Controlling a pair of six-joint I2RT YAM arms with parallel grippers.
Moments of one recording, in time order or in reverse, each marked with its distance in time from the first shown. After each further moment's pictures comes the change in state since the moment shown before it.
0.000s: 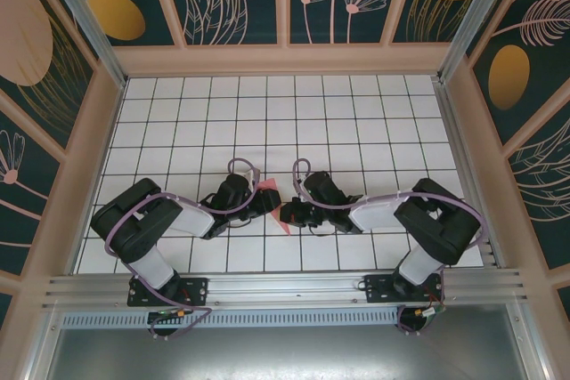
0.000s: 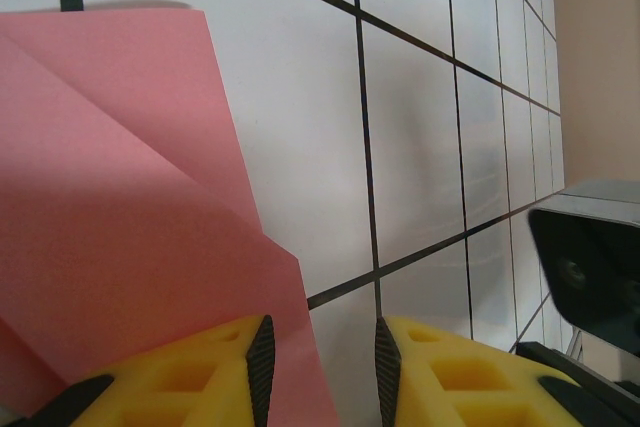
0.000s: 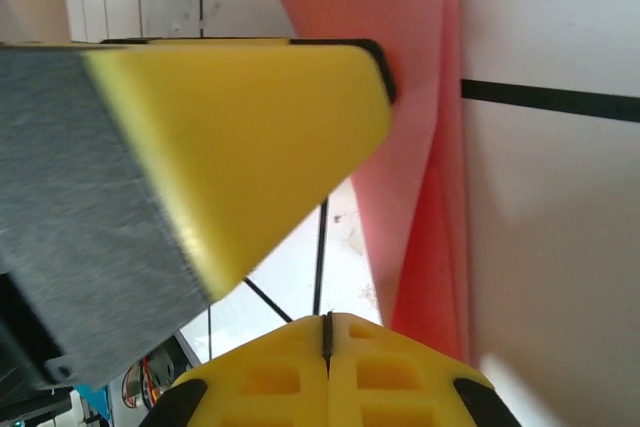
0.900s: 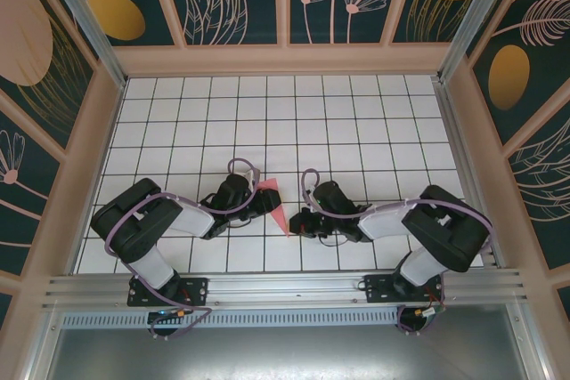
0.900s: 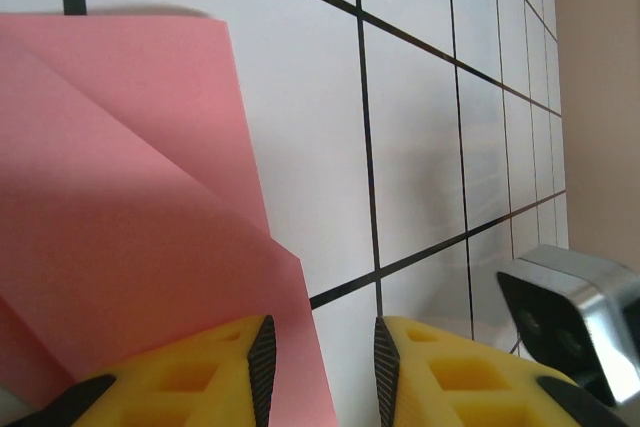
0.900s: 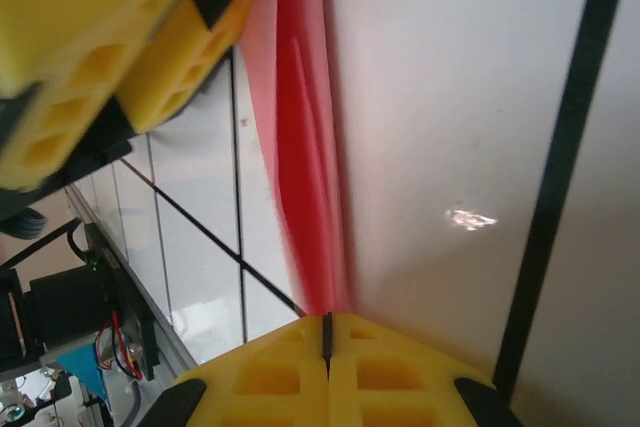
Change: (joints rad) left arm 0.000 0.000 0.000 -0.002 -0.003 0.000; right arm 0.006 -0.094 -0.122 -0.003 -0.006 0.015
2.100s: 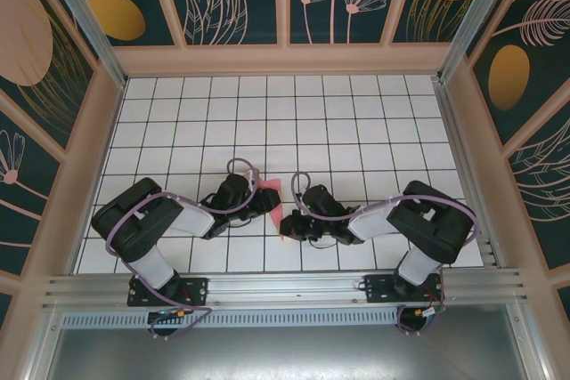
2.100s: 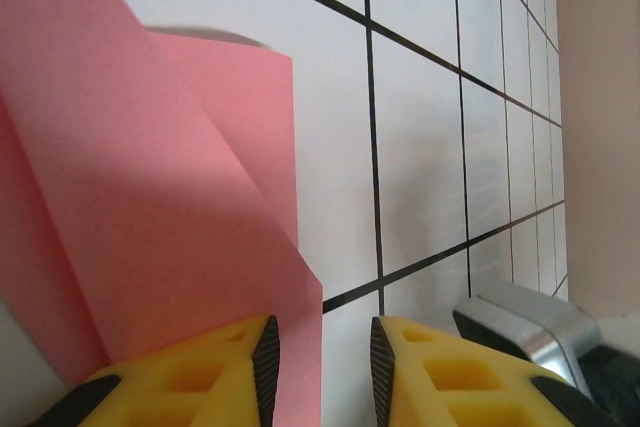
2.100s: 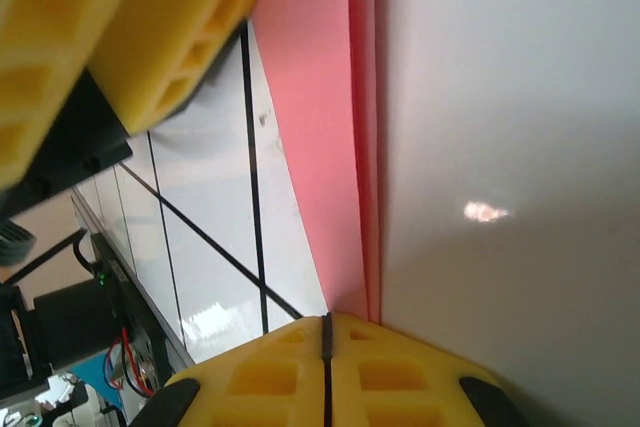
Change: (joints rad) left arm 0.000 0.008 0.000 0.006 -0.008 -0.023; right arm 0.092 0.106 0.031 0.086 0.048 0.102
